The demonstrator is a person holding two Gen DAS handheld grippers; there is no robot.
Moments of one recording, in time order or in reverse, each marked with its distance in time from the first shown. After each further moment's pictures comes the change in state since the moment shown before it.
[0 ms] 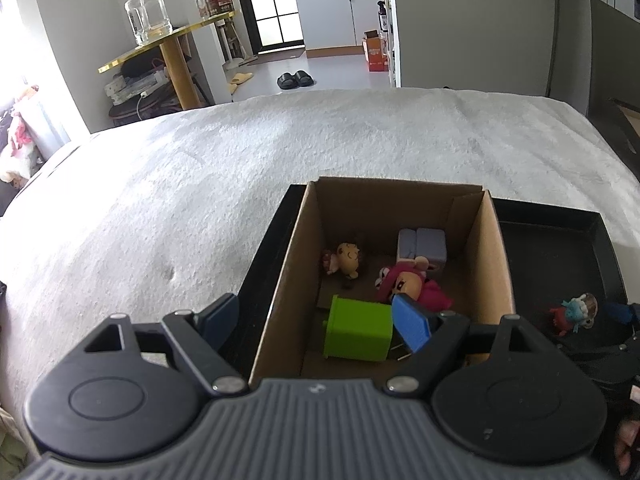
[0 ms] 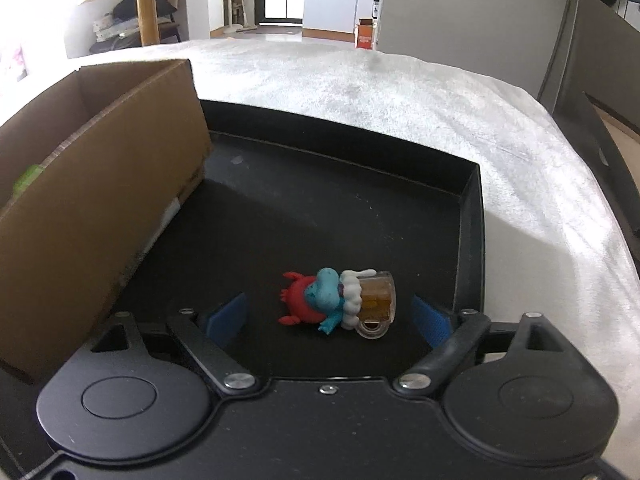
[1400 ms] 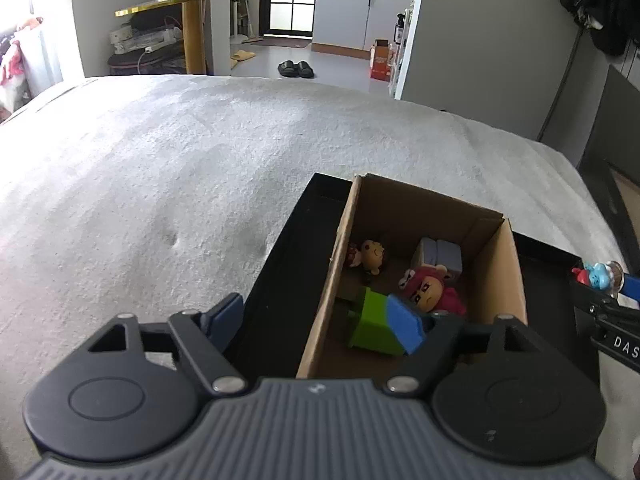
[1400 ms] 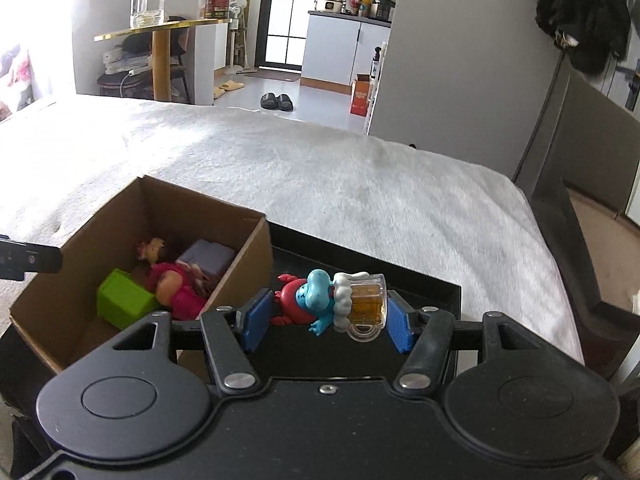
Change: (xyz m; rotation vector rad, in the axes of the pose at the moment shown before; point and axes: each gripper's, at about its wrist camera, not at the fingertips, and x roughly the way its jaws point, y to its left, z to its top) left arm 0.002 0.073 -0.010 -0.197 0.016 -0.154; right arm -0.090 0.053 0.067 -0.056 -0.142 -0.060
